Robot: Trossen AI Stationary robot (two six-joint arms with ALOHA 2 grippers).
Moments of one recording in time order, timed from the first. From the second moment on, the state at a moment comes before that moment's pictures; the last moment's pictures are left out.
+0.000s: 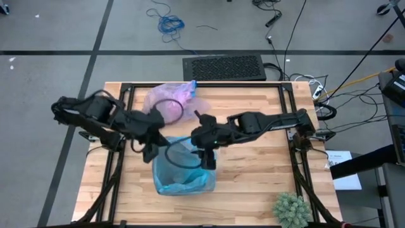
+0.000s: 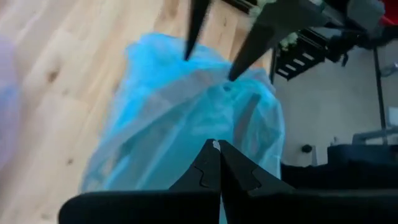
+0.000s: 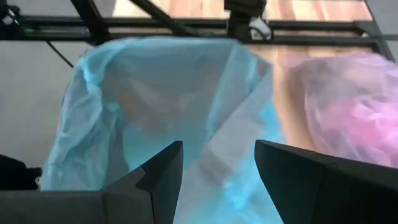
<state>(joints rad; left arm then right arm) -0.31 1.33 1.79 -1.24 -0.07 -0.67 0.23 1.96 2.25 -1.05 0.15 0.17</state>
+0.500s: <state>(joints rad) -0.34 1.35 1.44 -0.86 -0.22 -0.67 0.26 2.00 2.25 -1.13 0.32 0.20</state>
